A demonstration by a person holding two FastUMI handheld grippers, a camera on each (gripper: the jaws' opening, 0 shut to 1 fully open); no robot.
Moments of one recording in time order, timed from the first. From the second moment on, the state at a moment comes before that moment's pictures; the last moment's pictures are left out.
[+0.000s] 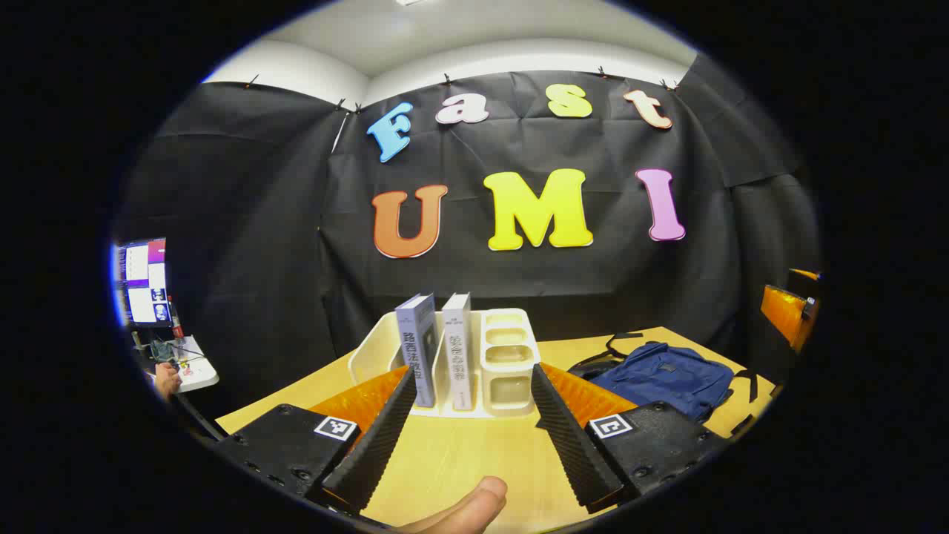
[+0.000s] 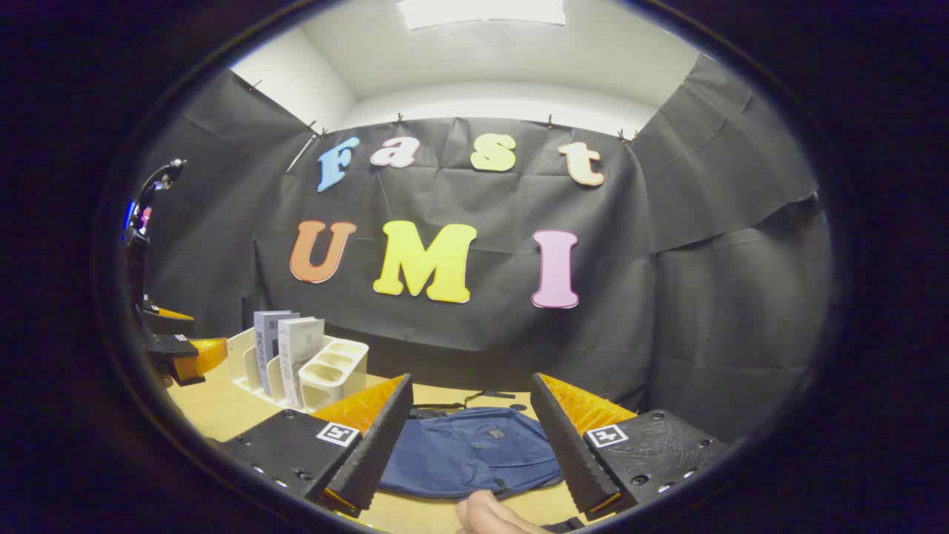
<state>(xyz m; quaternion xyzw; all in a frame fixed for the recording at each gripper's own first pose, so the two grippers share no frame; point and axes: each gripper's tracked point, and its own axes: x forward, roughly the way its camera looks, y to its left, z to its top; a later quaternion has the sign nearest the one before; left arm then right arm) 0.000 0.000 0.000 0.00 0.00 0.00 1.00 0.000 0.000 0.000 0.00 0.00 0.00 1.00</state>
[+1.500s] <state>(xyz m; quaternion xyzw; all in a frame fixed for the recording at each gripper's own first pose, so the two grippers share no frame) 0.000 0.061 -0.001 0.02 -0.01 -0.02 1.00 0.020 0.067 -0.053 -0.01 0.10 0.01 1.00</state>
